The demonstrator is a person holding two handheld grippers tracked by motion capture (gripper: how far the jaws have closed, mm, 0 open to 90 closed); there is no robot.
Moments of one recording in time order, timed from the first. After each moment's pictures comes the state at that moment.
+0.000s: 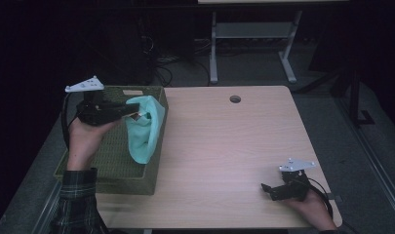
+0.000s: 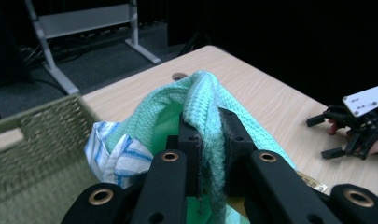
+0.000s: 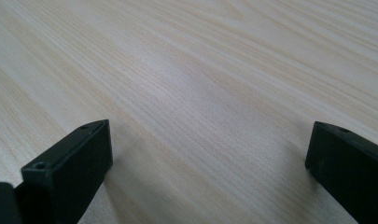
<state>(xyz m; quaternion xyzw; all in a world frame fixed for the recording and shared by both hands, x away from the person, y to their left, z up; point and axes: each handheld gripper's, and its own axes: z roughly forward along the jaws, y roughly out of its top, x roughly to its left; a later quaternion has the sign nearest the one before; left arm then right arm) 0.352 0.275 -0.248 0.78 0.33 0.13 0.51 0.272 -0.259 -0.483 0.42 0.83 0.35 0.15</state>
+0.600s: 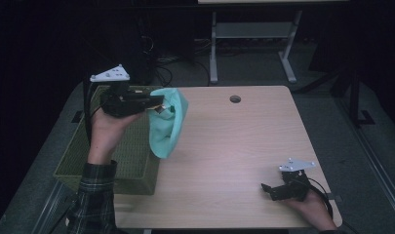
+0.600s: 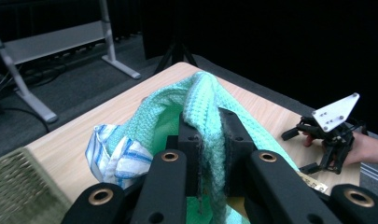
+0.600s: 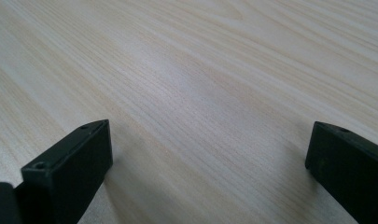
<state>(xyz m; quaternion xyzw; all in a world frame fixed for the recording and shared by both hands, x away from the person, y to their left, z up) 0.354 0.213 -0.227 0.79 0.28 0.13 0.53 0.272 -0.259 -0.483 0.42 0.83 0.35 0.15</state>
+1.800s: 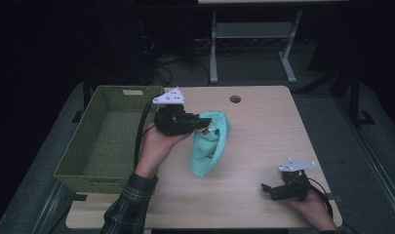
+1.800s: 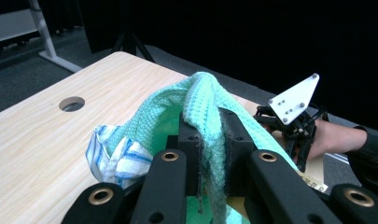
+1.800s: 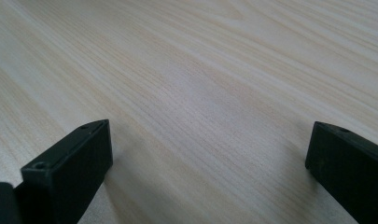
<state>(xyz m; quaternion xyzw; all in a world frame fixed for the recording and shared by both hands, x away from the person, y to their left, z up) 0.349 0.115 -0.283 0.82 0.22 0.06 0.53 0.272 -0.259 -0.483 0.42 0.83 0.35 0.15</state>
